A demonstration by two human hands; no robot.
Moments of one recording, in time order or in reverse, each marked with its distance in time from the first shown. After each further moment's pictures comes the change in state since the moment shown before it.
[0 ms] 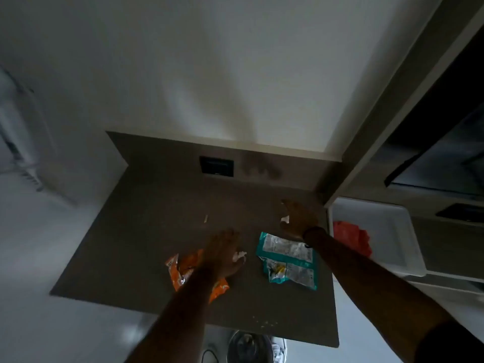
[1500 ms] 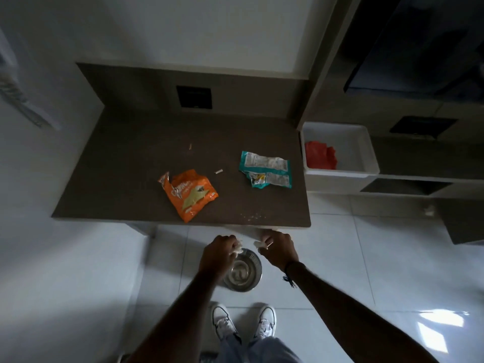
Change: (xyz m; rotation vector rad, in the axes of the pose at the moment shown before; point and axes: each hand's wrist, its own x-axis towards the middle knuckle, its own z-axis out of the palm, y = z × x) left_hand -0.209 0.064 0.130 -0.301 -0.022 -0.038; right_hand -0.293 -0.016 0.190 0.538 -0.011 0.288
